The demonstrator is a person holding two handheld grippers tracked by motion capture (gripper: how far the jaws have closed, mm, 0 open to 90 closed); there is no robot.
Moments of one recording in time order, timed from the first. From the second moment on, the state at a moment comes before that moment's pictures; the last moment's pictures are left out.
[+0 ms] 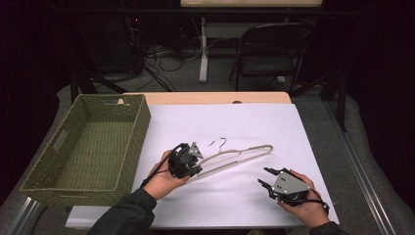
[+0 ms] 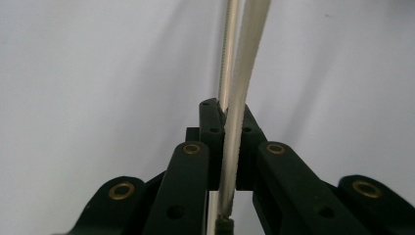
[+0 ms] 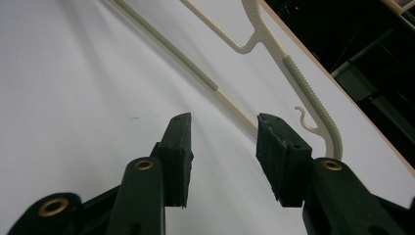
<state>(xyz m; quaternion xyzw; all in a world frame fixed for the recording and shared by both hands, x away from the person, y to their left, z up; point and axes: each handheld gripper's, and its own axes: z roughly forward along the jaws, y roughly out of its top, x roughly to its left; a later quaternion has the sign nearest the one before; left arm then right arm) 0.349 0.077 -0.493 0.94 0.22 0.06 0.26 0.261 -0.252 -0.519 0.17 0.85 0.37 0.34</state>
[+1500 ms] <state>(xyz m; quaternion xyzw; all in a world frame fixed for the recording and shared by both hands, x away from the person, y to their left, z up) 0.302 0.245 -0.363 0.86 0.33 0.16 0.36 0.262 -0.255 -0.520 0.18 0.85 0.37 0.33</state>
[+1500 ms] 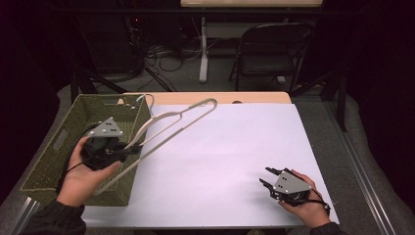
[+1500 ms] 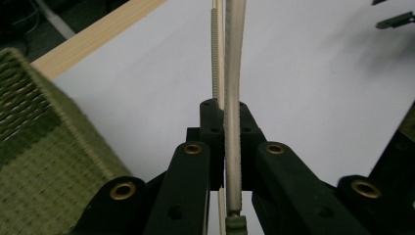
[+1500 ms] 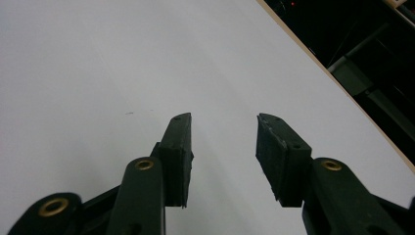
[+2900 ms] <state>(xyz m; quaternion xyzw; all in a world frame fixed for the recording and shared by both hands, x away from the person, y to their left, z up) 0.347 0.427 -0.394 0.83 0.41 0.19 0.32 0.265 -0.252 -0.528 0.18 0.86 0.36 0.32</state>
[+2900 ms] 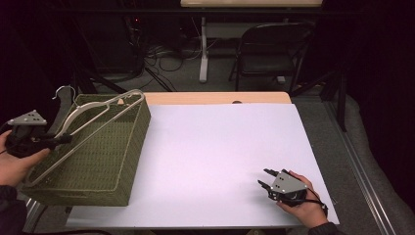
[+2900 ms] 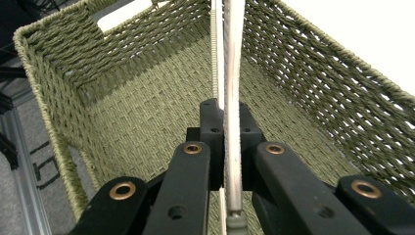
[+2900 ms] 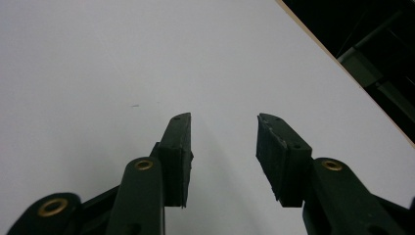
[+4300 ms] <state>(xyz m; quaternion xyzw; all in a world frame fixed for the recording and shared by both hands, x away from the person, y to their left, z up) 0.370 0.426 -0.473 0.84 0.47 0.19 0.21 0.266 -0.253 -0.532 0.19 0.86 0.36 0.32</state>
